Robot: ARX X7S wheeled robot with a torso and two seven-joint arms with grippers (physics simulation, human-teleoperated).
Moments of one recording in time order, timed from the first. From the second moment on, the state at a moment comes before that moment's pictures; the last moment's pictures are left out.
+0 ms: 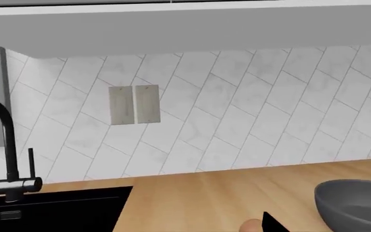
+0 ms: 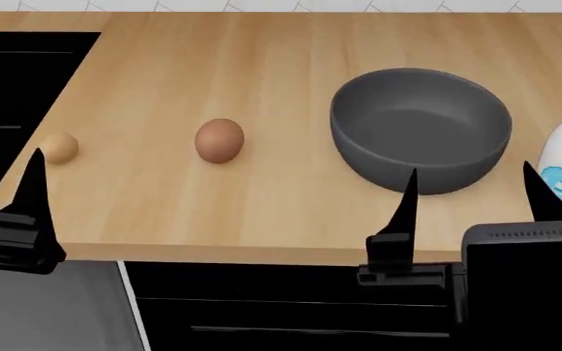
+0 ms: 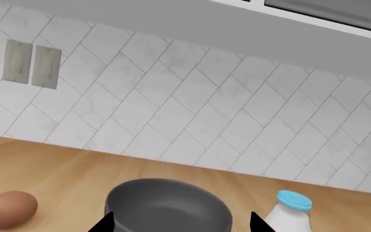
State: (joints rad) left arm -0.36 -0.33 0.01 0.57 -0.36 -0.60 -0.12; right arm 0.32 0.35 -0.04 -0.59 0.19 0.64 0.17
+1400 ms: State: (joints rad) left arm -0.41 -0.44 -0.02 0.63 -0.58 -0.90 -0.09; right arm 0.33 0.35 -0.06 -0.61 0.22 0.66 0.19
